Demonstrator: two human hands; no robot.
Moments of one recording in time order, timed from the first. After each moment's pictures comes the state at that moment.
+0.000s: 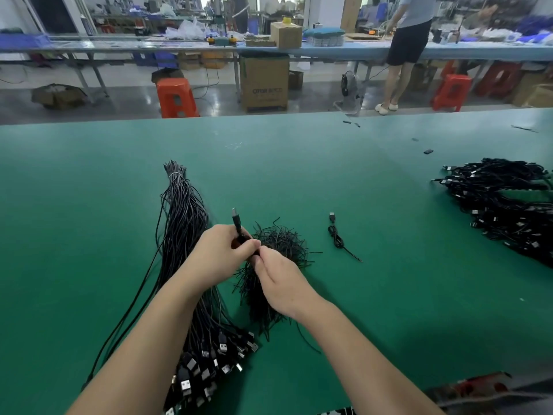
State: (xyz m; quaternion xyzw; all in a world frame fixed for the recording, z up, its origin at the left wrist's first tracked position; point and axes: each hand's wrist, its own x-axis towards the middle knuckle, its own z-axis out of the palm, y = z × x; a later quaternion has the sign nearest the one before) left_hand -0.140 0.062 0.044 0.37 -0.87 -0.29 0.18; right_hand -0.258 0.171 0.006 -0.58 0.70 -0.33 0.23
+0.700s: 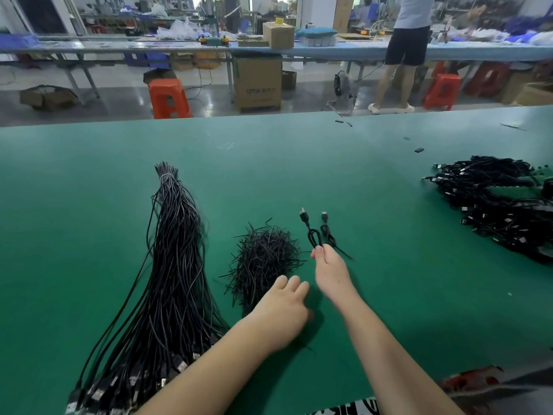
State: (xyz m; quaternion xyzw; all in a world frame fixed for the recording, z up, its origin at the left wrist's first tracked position) left_hand -0.205 0.153 -0.041 0.06 -0.99 0.10 -0.08; right_hand -0.349 0.190 -0.048 -0.31 0.82 -0.42 0.21
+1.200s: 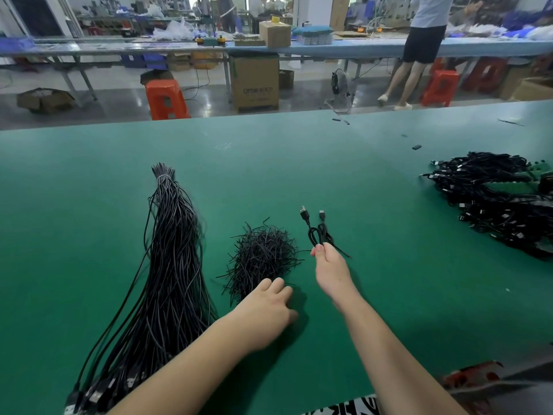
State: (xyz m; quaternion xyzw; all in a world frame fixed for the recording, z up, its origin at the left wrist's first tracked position) left_hand -0.182 0.136 -0.043 0.04 -0.99 0.06 -0.08; right_hand -0.355 0.193 -0.050 -0.30 0.81 -0.45 0.23
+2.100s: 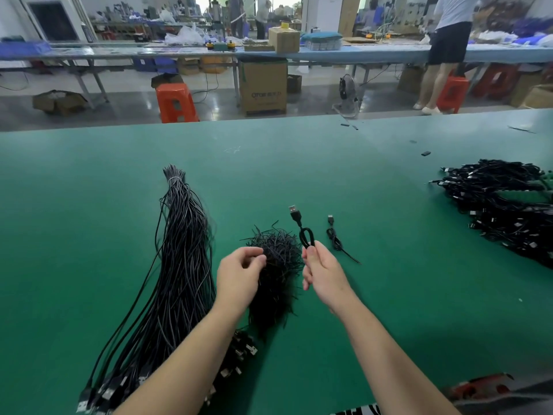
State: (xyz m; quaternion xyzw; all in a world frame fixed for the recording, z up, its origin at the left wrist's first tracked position) left_hand -0.172 0.104 -0.011 0.48 -0.67 -0.47 0.32; right_hand -0.324 0.188 -0.035 -0.37 0.69 -0.54 0.31
